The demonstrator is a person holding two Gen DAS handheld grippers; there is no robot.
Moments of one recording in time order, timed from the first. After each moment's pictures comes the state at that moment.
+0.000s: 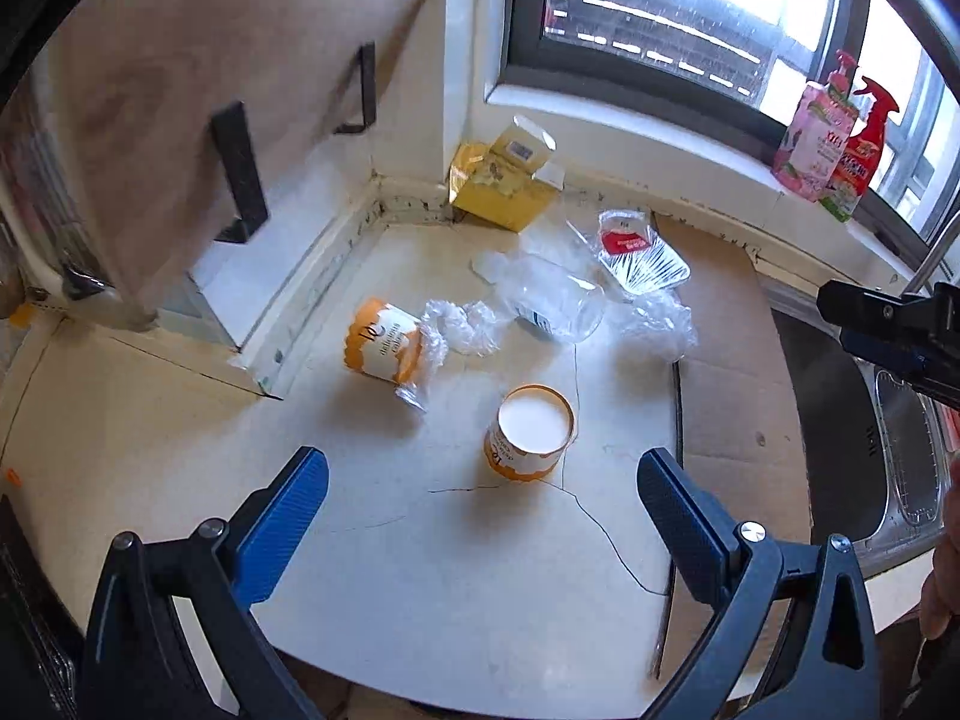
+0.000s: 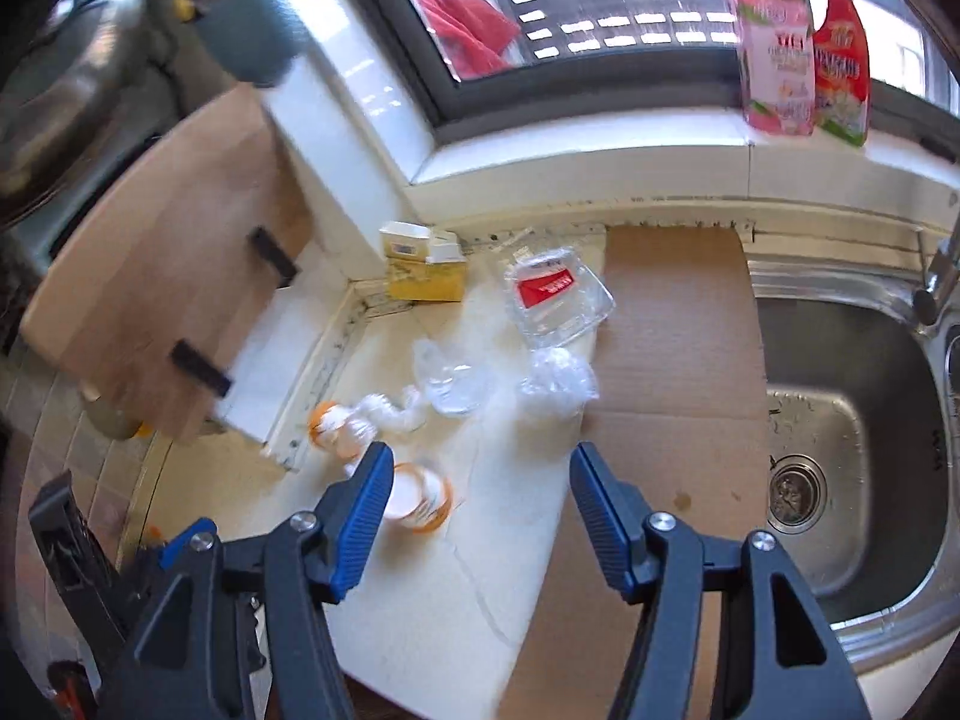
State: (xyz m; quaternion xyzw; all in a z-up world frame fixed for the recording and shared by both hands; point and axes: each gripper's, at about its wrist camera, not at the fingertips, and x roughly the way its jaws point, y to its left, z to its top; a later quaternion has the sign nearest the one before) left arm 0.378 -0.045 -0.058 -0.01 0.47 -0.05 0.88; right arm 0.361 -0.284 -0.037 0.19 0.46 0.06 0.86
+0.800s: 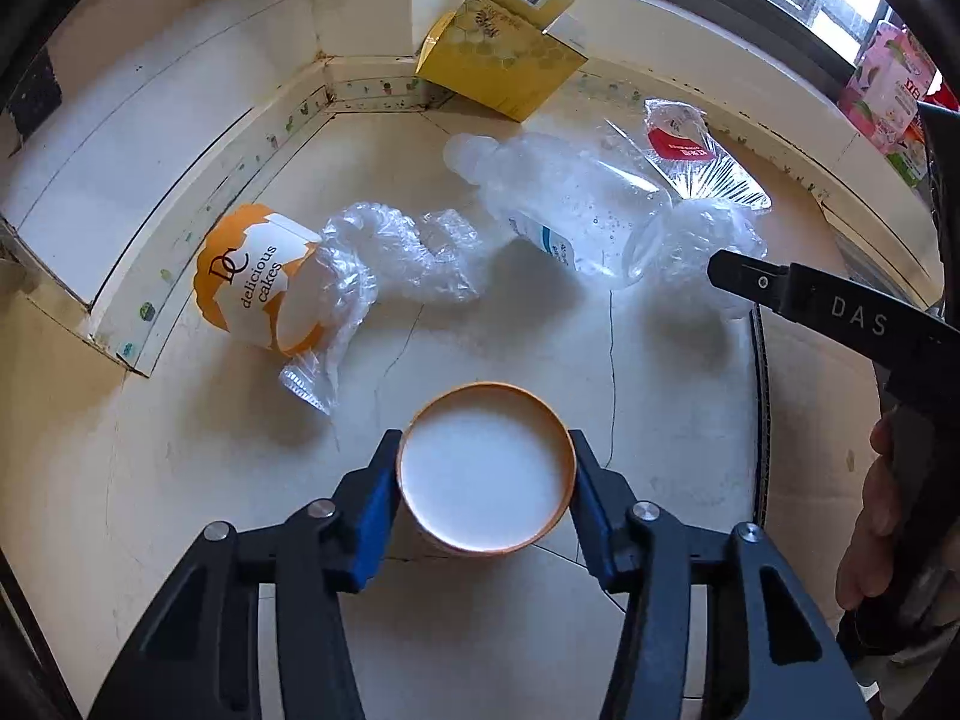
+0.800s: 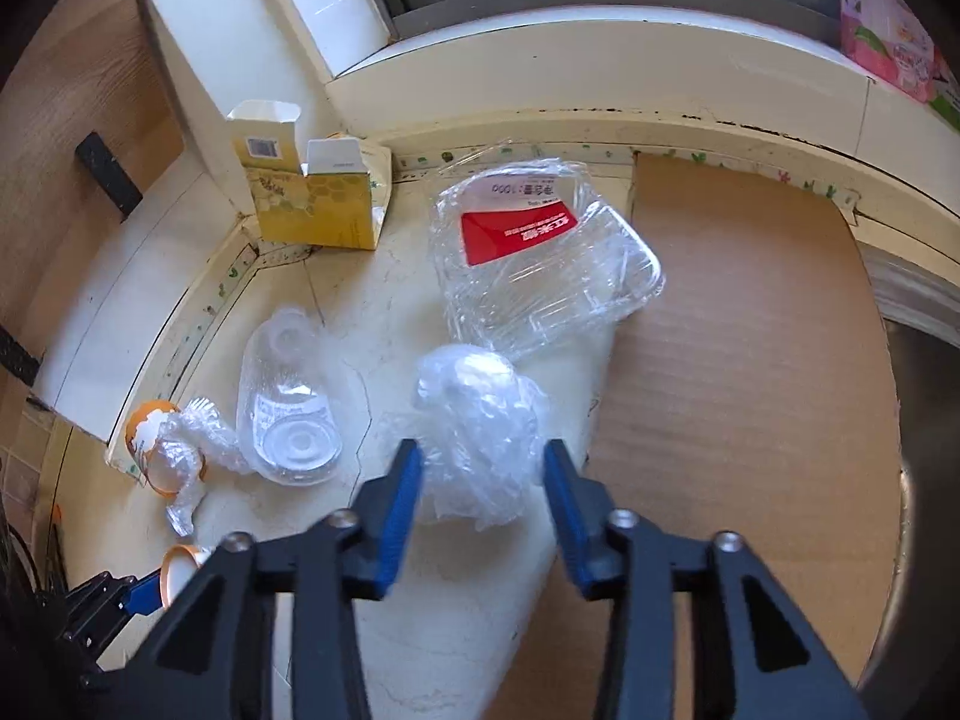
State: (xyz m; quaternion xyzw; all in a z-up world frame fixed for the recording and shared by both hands) left arm 0.452 -0.076 -0.163 -0.02 0.53 -0.04 0.84; right arm 0.459 -0.264 -0.161 0.11 0.49 0.08 0.86
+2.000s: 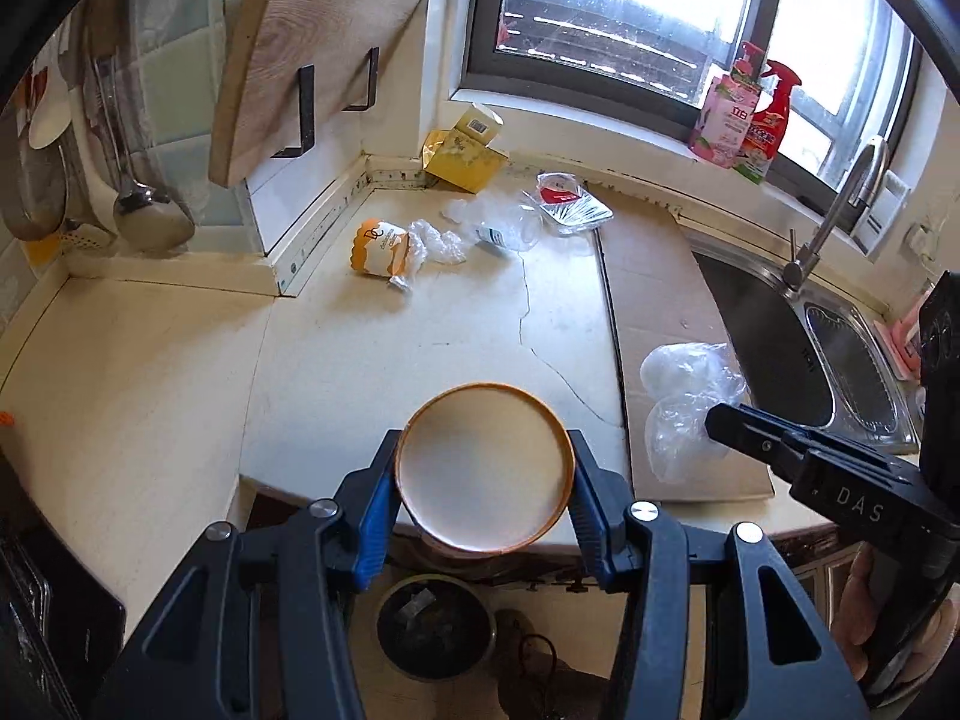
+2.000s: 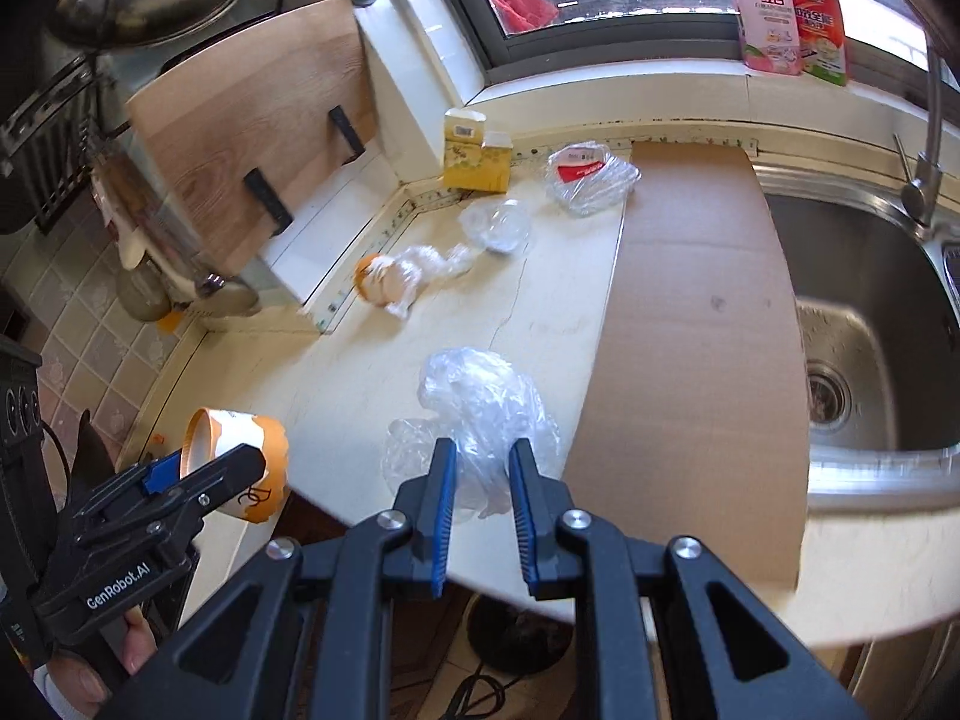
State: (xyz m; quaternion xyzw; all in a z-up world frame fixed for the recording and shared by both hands) left arm 0.204 -0.002 -0.051 -0.02 0.43 -0.12 0.90; right arm 0.169 -0.208 -0.073 0.15 0.44 0.10 0.88
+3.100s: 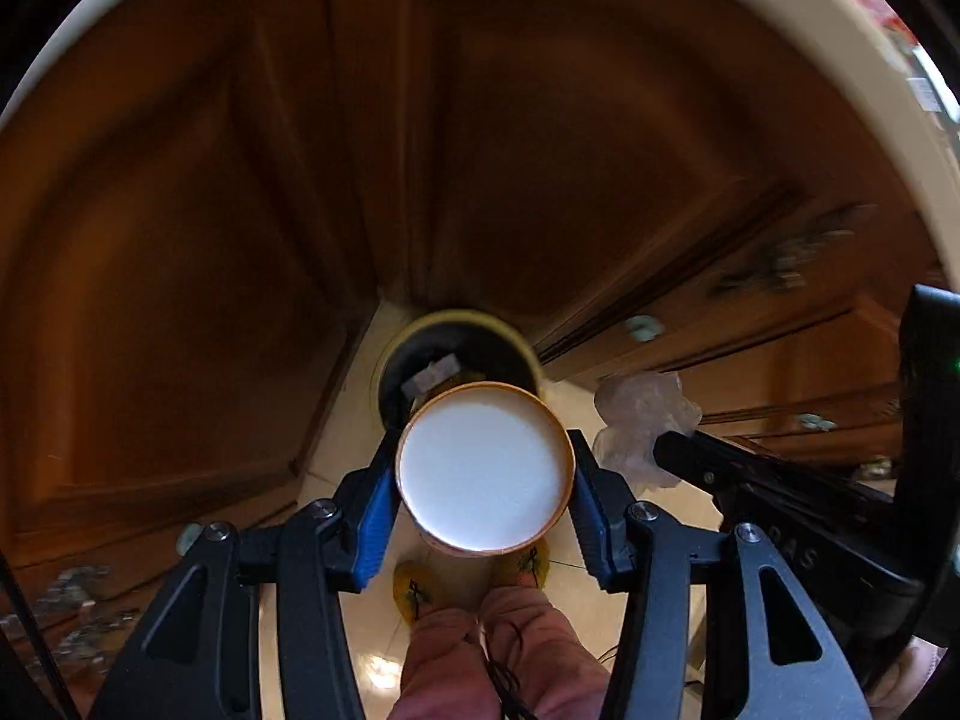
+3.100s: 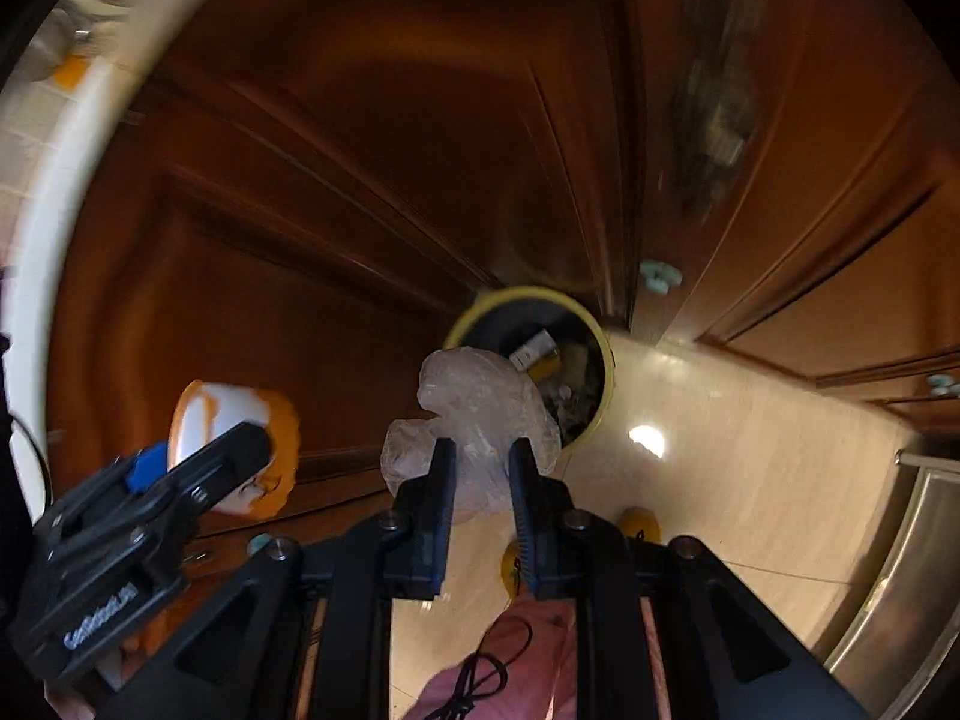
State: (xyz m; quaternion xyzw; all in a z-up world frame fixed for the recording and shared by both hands) left arm 0.086 0.065 -0.358 -0.09 0.62 -0.03 0.78; right arm 0.082 -0.121 -0.387 0.13 0.67 0.11 0.72
